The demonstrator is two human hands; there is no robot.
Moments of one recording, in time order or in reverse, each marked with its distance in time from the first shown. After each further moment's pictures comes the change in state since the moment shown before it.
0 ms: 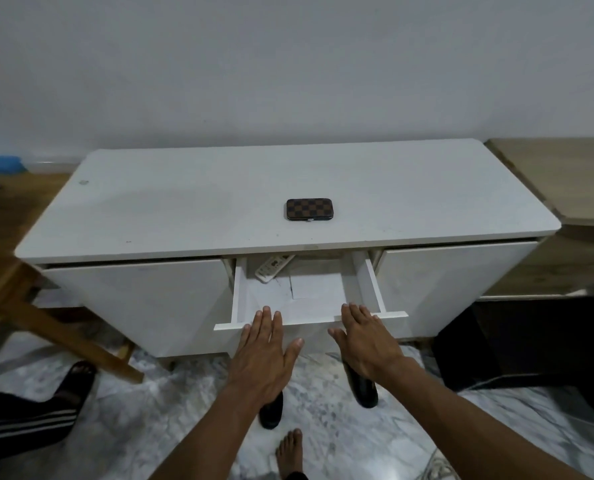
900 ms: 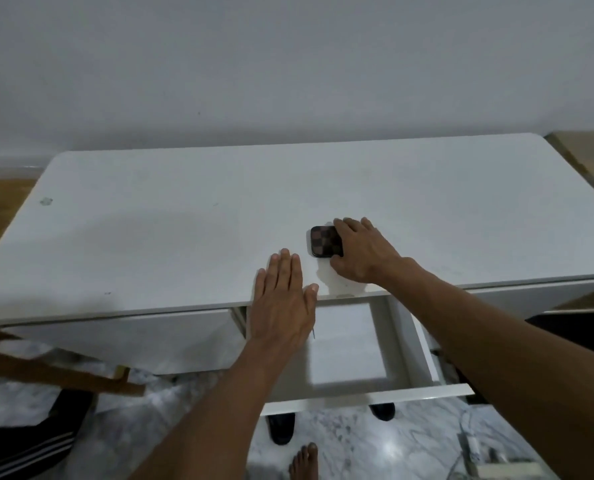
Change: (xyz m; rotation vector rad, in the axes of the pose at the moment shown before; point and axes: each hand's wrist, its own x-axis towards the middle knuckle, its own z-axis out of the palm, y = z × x) left_hand 0.182 -0.022 -0.065 0.067 0.308 0.041; right_hand 0.211 -0.058 -0.137 -0.108 0.092 -0.060
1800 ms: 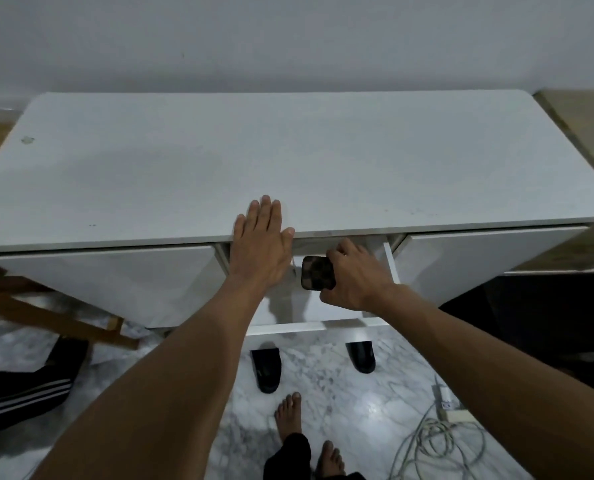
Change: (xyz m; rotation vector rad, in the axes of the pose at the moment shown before) left_hand -0.014 0.001 -0.002 -0.011 -0.041 -0.021; right_hand -0.107 0.014 0.076 -0.017 -0.115 -0.042
